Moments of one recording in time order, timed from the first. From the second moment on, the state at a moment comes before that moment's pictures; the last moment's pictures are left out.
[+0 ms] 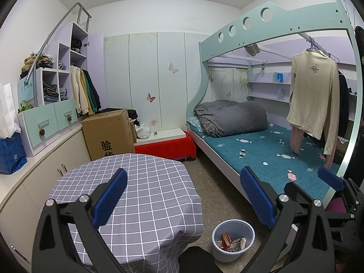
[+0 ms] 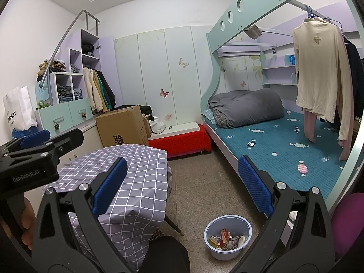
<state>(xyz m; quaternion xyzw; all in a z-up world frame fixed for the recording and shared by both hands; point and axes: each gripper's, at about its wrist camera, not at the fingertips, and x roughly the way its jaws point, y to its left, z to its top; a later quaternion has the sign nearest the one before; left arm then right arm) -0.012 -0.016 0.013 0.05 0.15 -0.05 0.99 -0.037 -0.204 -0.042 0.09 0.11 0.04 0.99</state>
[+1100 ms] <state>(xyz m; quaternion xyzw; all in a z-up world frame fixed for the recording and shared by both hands) -0.008 -0.015 0.009 0.05 0.15 -0.05 0.99 -0.036 -0.205 -0.050 0.09 0.11 0.04 0.99</state>
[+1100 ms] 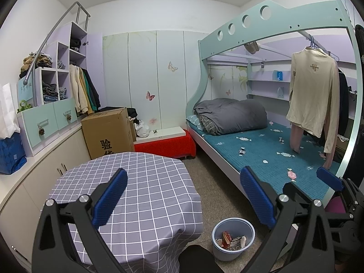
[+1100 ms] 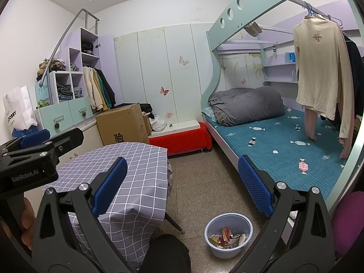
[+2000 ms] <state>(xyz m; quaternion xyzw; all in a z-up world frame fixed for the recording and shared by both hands) -0.004 -0.009 0.000 0.05 0.17 -0.05 0.98 -0.034 -0.204 -0.053 0.09 0.12 0.04 0.99</state>
